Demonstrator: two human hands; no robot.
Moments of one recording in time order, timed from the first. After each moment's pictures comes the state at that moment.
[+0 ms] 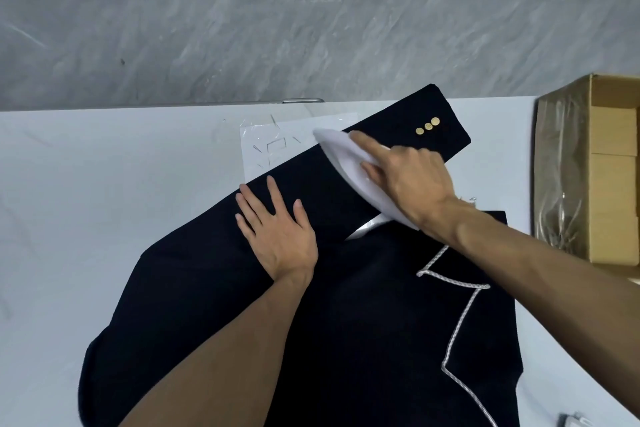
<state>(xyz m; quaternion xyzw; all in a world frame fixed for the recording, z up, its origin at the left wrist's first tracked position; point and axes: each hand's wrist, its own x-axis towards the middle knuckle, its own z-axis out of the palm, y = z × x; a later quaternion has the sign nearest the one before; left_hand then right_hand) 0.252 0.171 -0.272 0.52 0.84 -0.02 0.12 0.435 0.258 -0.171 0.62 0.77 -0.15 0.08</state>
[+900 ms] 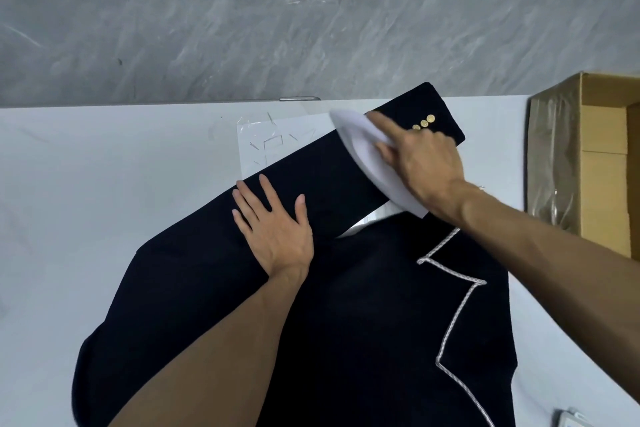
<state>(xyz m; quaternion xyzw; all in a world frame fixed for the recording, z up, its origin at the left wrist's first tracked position) 0.250 0.171 -0.273 0.53 0.84 -0.03 0.12 0.454 0.270 -0.170 0.67 0.73 -0.14 0.07</state>
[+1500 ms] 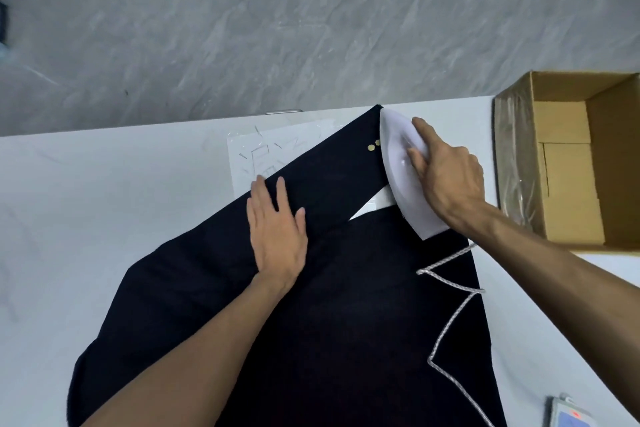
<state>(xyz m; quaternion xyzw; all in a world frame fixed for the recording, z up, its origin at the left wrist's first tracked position) 0.258 0.166 -0.235 0.67 0.73 0.00 0.14 0.504 0.220 -0.134 0.79 0.58 -0.20 -0.04</state>
